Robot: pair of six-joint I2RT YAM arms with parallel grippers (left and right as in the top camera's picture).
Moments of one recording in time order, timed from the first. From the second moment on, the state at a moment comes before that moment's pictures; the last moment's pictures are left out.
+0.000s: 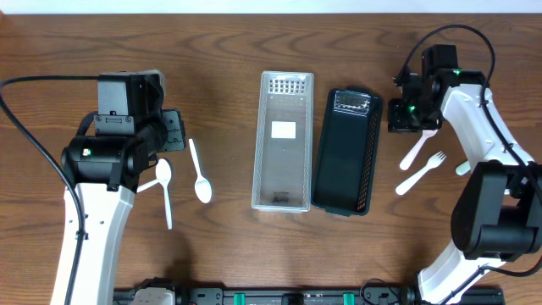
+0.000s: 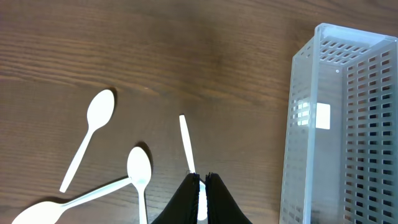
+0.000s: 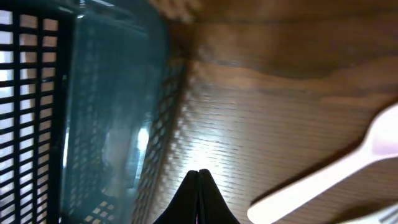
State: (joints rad) left arm -0.06 1.24 1.28 -0.98 0.02 -0.17; right arm -0.03 1.89 1.43 -0.94 -0.23 -0.05
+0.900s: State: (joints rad) left arm -0.06 1.24 1.28 -1.00 0.02 -0.17; right arm 0.05 1.89 1.43 -0.94 -0.40 -0.15
